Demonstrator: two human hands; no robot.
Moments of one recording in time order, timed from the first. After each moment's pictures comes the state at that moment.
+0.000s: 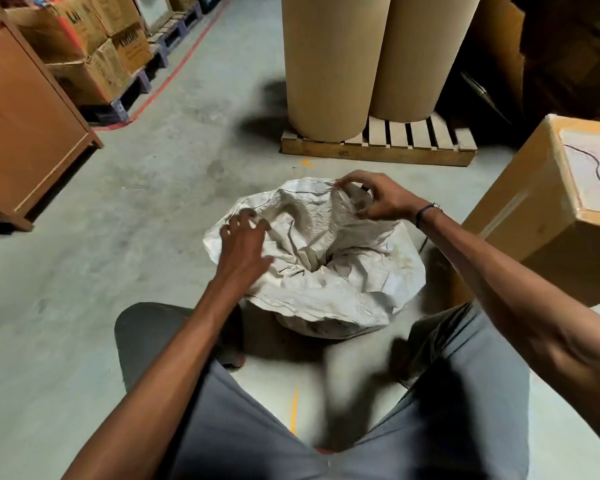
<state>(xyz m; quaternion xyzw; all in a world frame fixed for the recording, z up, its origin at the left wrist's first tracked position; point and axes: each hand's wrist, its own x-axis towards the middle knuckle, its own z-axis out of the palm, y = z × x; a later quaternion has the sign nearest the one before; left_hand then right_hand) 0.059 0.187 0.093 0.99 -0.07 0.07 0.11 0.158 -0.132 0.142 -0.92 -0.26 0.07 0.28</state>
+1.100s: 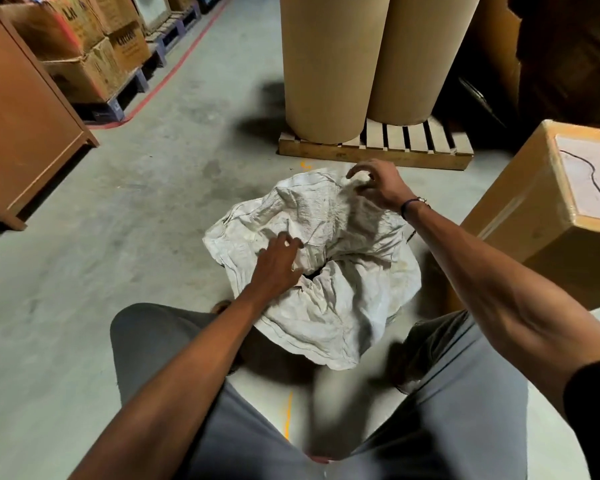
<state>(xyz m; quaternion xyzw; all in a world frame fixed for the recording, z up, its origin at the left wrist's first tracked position) 0.078 0.136 0.019 0.98 -0.14 0.01 0.17 0.193 -0.134 0.130 -0.95 -0.16 -0.06 0.27</state>
